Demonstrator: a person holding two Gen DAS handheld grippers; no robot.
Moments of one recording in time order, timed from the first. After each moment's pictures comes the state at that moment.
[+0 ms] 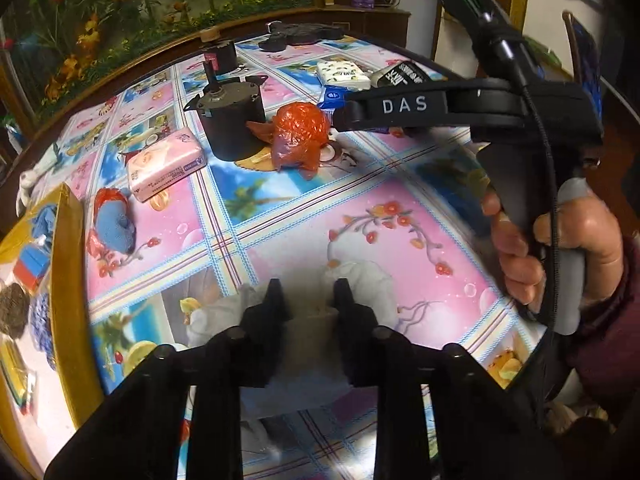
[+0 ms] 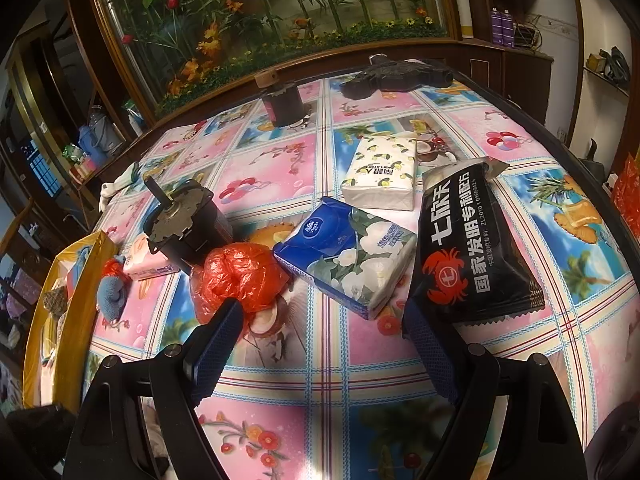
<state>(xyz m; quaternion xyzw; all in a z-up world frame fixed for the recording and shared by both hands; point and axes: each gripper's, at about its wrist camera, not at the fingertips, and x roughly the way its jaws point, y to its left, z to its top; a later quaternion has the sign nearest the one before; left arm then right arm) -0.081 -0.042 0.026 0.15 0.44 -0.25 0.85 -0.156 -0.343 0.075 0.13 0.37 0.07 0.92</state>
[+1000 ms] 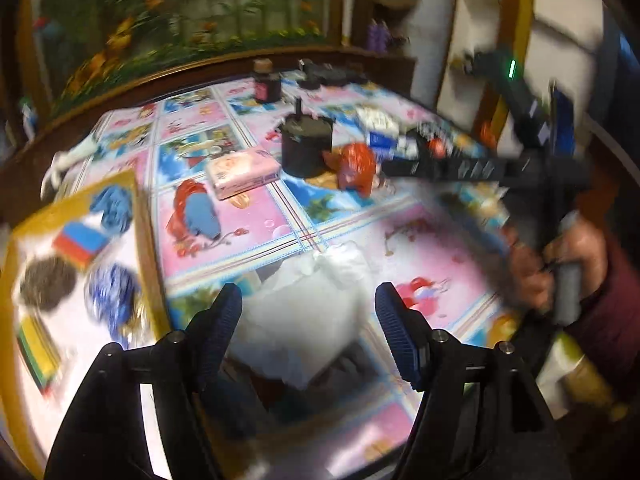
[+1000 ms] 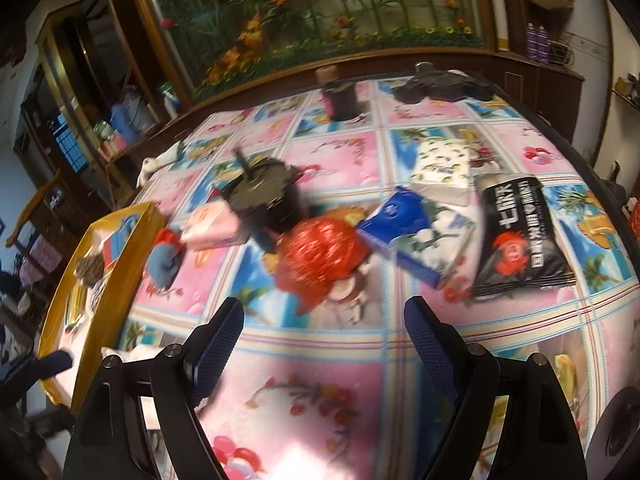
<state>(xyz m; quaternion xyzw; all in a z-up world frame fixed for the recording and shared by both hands) -0.082 0.035 0.051 0.13 0.39 -0.26 0.87 -0.192 -0.308 0.092 0.10 0.37 0.13 0.91</state>
